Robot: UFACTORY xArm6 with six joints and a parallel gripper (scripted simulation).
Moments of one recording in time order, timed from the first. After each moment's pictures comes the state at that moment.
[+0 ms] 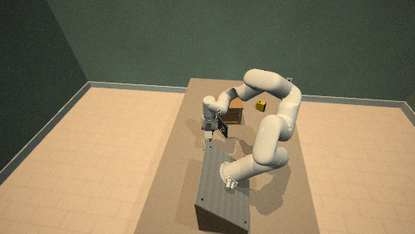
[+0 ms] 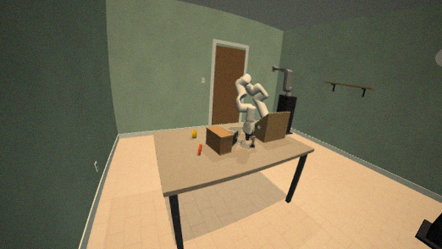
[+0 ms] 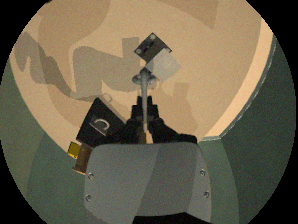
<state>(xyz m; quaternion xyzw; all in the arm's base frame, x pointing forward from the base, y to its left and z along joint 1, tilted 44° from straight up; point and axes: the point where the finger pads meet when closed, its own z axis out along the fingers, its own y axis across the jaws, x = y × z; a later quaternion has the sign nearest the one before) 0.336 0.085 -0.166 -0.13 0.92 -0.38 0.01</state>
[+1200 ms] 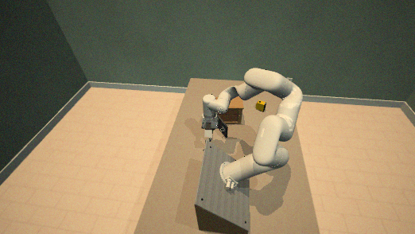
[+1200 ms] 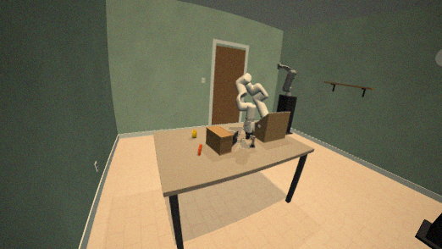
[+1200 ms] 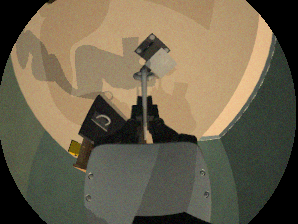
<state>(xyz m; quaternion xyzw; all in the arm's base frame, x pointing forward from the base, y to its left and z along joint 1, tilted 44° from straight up) 0.334 0.093 -0.158 -0.13 0.92 -0.38 0.01</state>
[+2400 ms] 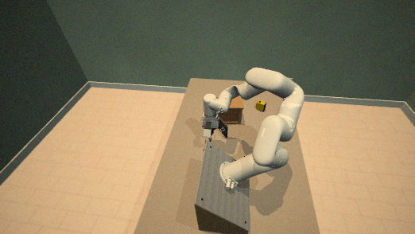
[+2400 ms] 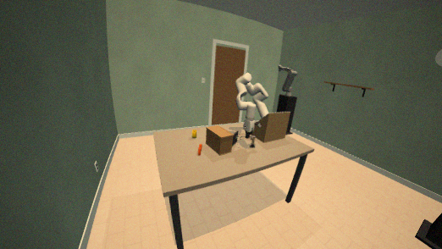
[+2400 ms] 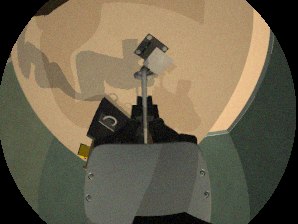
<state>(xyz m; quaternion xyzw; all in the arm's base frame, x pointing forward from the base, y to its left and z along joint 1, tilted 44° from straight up) 0.332 0.094 -0.150 -0.08 0.92 -0.37 0.02</state>
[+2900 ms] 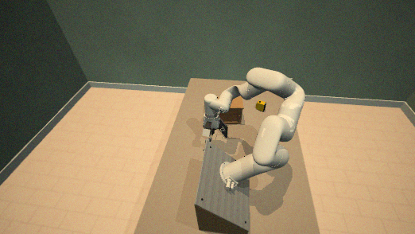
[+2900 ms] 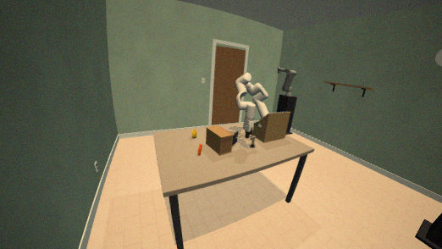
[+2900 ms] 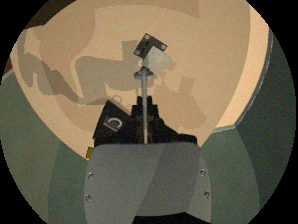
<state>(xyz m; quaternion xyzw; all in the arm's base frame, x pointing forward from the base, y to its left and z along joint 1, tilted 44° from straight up) 0.333 0.091 -0.147 -0.04 0.93 -0.37 0.04</state>
